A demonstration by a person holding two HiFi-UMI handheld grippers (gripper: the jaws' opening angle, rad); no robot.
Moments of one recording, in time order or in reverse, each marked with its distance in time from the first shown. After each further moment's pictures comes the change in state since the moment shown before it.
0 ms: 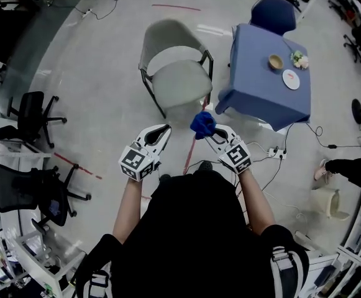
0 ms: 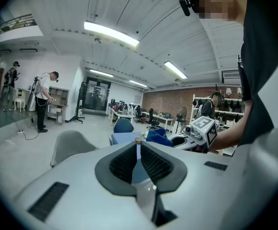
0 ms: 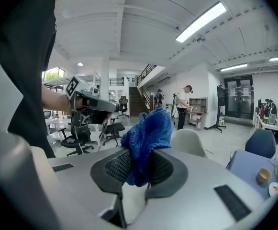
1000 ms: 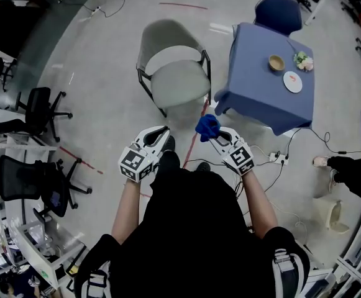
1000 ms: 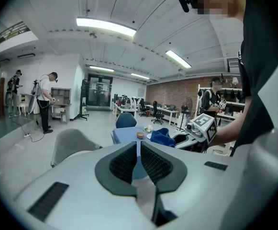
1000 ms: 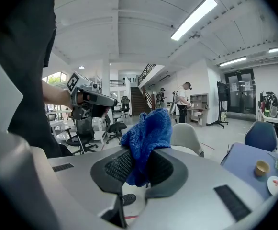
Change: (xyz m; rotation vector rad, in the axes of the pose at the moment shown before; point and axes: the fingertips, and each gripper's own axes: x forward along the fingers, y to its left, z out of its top) left arm 0.064 -0.043 -0.002 0.040 0.086 0.071; right arm -0.058 -0.062 -0.050 0.031 0.006 0.047
